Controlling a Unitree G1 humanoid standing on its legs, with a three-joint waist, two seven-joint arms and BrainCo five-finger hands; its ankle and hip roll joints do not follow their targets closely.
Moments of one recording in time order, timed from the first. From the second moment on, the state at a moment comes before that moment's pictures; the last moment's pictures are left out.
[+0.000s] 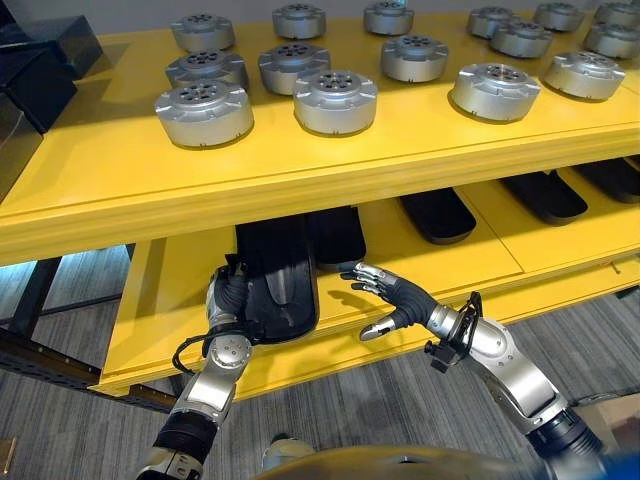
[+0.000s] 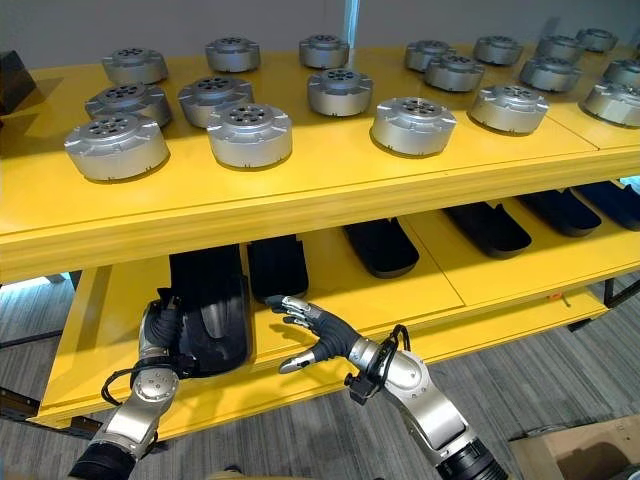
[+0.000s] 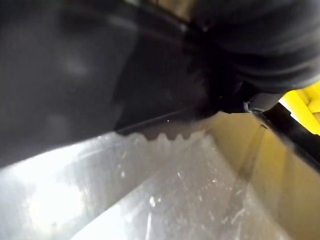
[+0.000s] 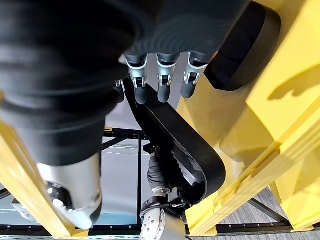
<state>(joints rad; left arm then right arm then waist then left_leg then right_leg) -0.02 0.36 -0.18 0.32 0.05 -0.01 0.57 -0.04 -0.44 0.44 -0.17 0.27 0.01 0.44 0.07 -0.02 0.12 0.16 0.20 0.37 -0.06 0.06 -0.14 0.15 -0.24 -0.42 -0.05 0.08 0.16</state>
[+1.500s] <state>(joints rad) 0.00 0.38 -0.08 0.38 0.05 0.00 0.55 0.00 -0.52 0.28 -0.18 0.25 -0.03 0.51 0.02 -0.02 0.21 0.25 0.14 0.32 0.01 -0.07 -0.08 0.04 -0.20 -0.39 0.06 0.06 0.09</state>
